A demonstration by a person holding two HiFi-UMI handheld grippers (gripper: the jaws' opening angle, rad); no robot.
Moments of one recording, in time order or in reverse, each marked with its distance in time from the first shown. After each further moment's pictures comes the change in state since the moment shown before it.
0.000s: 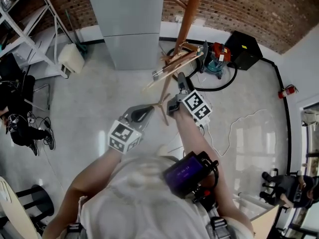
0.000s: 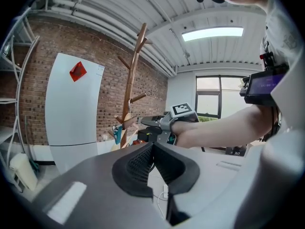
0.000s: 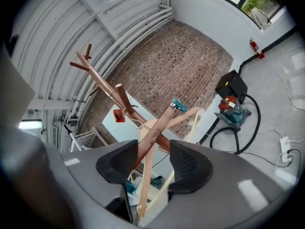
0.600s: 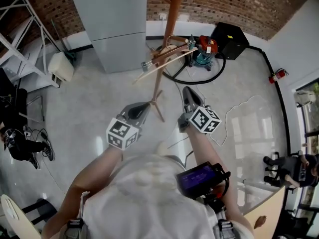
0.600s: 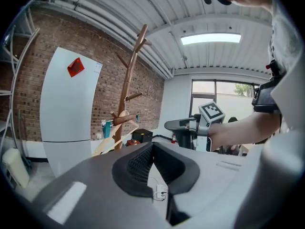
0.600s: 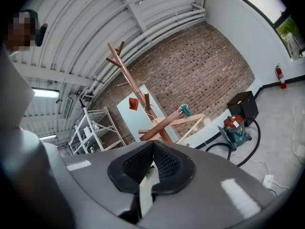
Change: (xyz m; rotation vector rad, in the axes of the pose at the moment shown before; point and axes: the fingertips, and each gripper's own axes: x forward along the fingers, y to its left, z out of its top) left arm -0.002 -0.009 -0.012 -0.032 -0.010 -0.076; right arm -0.110 0.008 0.005 -0.298 0.088 0.073
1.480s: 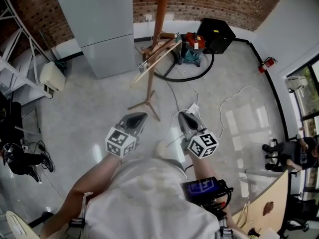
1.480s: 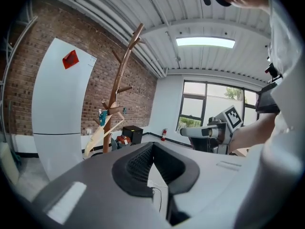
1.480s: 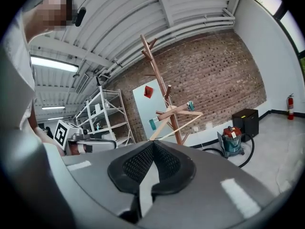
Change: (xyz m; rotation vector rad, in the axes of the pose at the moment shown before) left arm -0.024 -0.030 -0.038 -0.018 0.024 -0.116; right arm -0.110 0.038 -0.071 -0.272 0.106 0.029
